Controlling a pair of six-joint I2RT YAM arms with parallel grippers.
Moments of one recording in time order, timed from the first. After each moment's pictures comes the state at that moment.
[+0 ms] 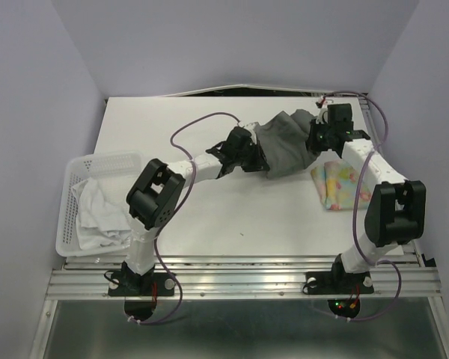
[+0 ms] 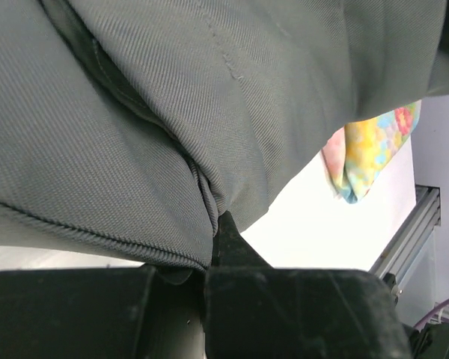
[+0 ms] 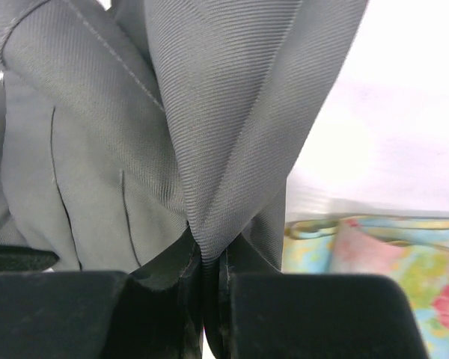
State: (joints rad) left arm -0.71 2.02 1.38 0.03 0.28 -0.69; right arm 0.09 1.63 1.26 -0.39 -0.15 0.09
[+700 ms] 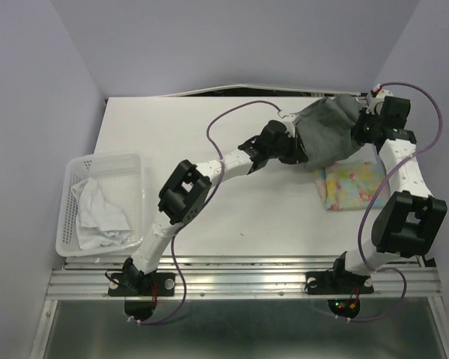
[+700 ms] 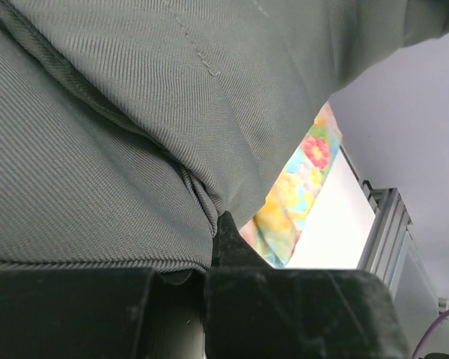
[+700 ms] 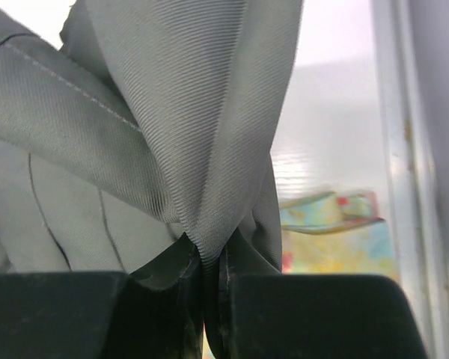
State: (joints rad) left arm -0.84 2.31 1.86 0.07 0.31 -0.64; right arm -0.23 1.56 1.35 -0.41 -0.20 0.00
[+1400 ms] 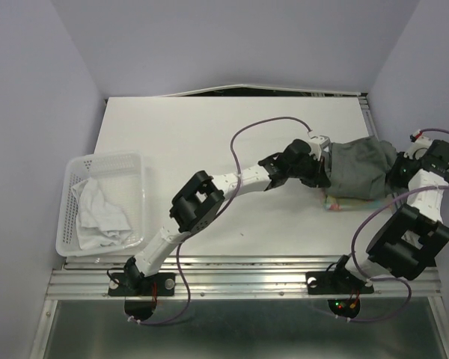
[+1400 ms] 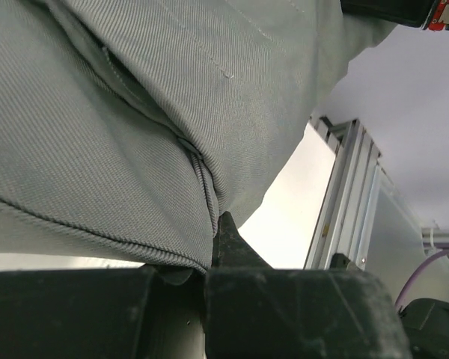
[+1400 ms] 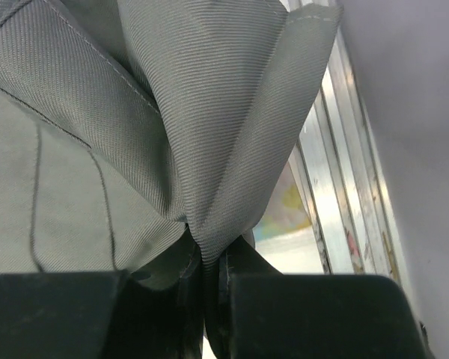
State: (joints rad) left arm -1.00 2.36 1.93 0.05 0.37 -0.60; right arm -0.68 1.40 1.09 -0.54 -0.36 -0.22
